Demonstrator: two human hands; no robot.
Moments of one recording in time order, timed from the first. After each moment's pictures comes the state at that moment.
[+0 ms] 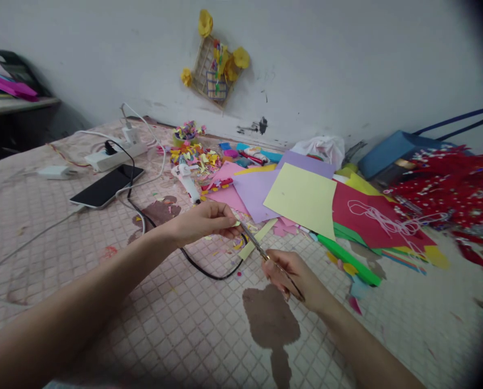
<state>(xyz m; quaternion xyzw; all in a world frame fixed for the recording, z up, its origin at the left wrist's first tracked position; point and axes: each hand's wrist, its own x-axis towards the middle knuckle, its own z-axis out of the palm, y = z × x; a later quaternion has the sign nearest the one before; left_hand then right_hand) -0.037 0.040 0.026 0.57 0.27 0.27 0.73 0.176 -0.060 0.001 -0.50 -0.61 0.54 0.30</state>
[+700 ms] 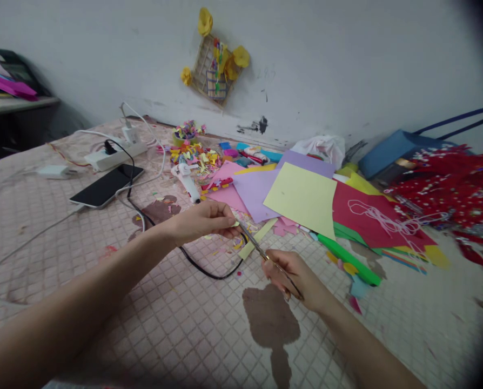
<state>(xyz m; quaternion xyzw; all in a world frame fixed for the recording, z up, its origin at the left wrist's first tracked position) -0.039 0.042 0.027 0.58 0.26 0.26 0.73 0.176 -0.059 -0.002 -0.51 -0.60 0.54 0.28</state>
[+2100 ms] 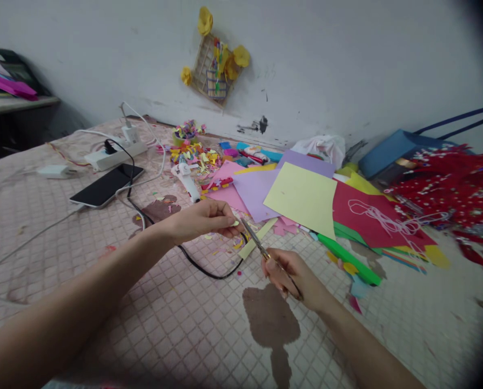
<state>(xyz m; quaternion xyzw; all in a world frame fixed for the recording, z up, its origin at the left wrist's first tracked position) -0.041 0.043 0.029 0.60 0.25 0.25 0.72 0.175 -0.061 0.001 -0.51 -0.61 0.55 0.28</state>
